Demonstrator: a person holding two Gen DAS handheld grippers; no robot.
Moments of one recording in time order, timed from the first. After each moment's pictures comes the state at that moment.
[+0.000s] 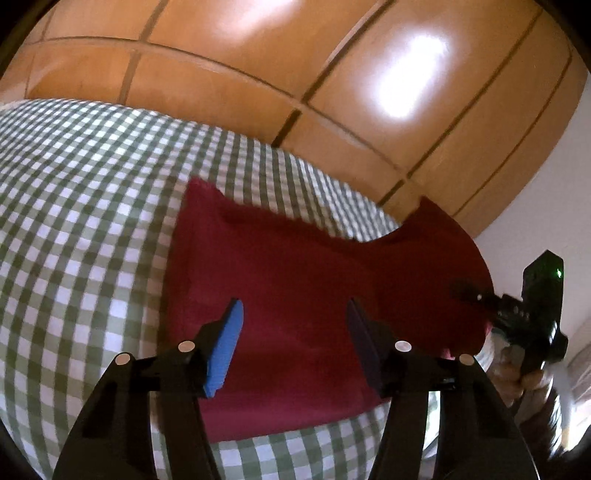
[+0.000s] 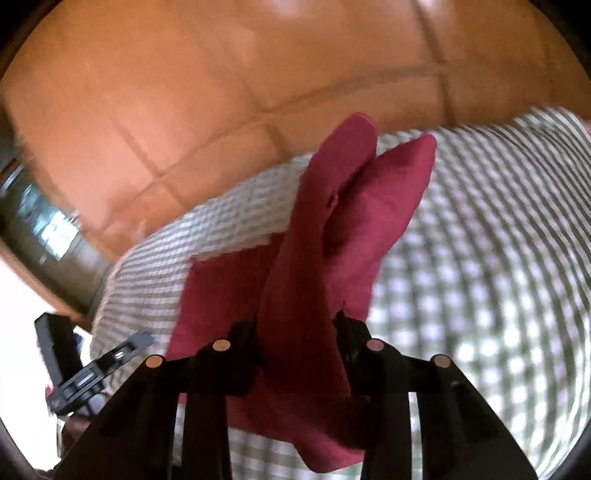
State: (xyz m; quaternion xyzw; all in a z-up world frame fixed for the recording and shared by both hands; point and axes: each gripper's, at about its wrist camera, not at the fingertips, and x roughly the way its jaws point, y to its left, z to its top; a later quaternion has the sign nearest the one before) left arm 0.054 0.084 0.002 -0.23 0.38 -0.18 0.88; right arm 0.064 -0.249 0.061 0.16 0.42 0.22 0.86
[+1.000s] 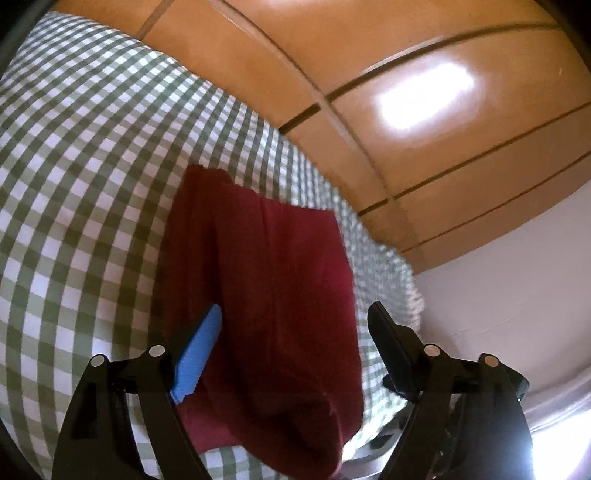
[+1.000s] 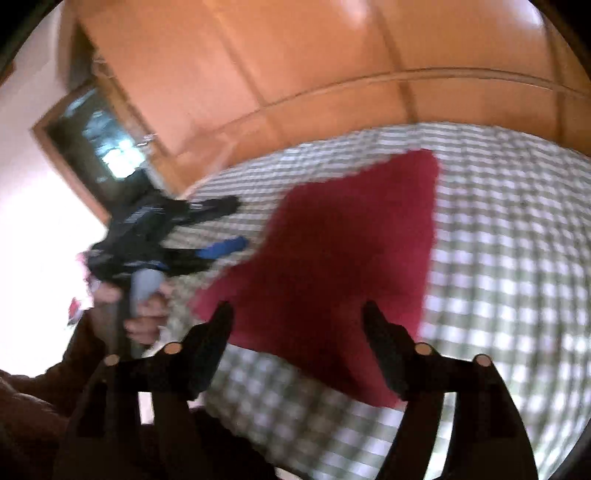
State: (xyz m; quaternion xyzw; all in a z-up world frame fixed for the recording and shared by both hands) left arm 0.091 0.121 -0.006 -0.35 0.44 -0.22 0.80; right arm 0.008 -0.179 0.030 0.09 0.45 0.31 0.83
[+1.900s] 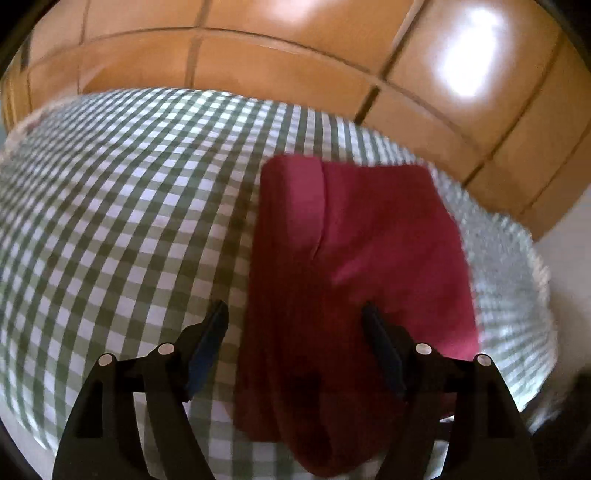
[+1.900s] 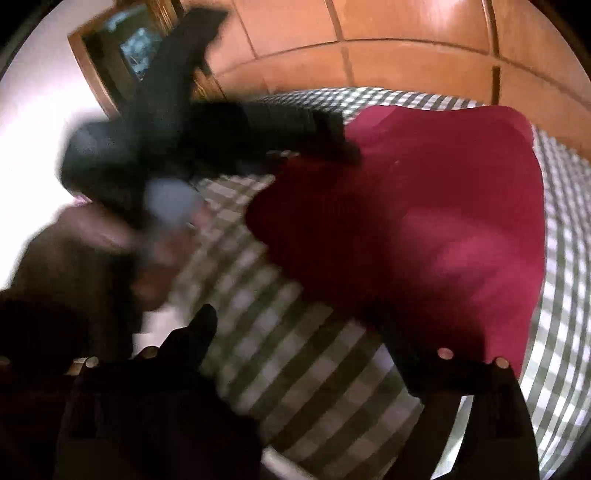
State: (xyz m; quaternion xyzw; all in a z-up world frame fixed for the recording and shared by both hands) left arm 0.047 0.087 -0.028 -0.13 0.46 -0.03 0.88; right arm -0.030 -0.081 -0.001 0.00 0.47 0.44 0.76
